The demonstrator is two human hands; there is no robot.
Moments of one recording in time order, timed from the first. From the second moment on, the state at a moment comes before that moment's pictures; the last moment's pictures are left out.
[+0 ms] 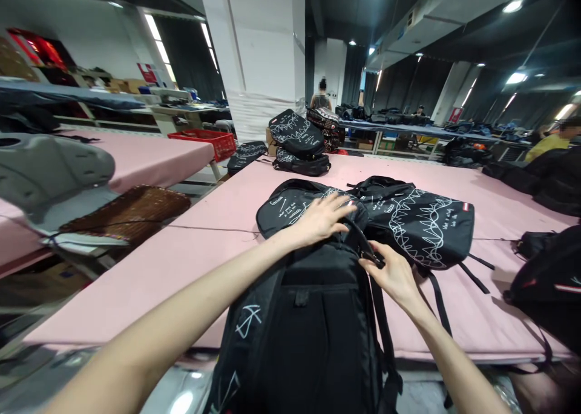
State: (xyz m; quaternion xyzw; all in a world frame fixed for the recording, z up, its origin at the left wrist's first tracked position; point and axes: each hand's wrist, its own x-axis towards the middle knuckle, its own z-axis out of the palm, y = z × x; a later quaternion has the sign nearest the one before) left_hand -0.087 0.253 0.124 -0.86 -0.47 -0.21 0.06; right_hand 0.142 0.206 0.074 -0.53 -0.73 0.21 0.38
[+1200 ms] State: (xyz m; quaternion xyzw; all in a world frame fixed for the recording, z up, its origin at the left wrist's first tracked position) left_hand -0.076 0.253 0.122 -0.76 -0.49 -0.29 -0.31; right_hand 0.203 0.052 -0.041 -0.47 -0.37 0.68 0.43
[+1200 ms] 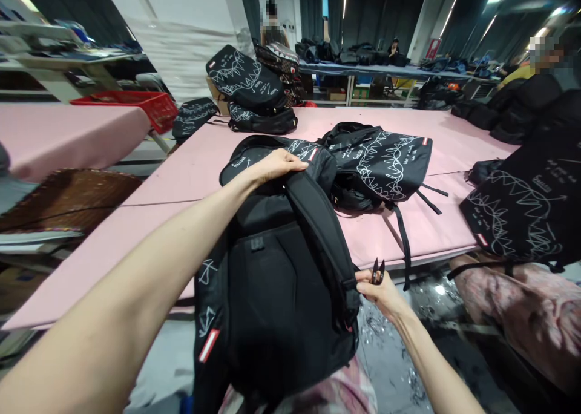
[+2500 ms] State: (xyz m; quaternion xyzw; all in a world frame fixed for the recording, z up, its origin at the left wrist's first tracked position) left_hand -0.270 0.114 0.023 -0.25 -0.52 -0.61 -0.54; right_hand 0.151 0.078 -0.063 -0.59 -0.61 0.43 0.30
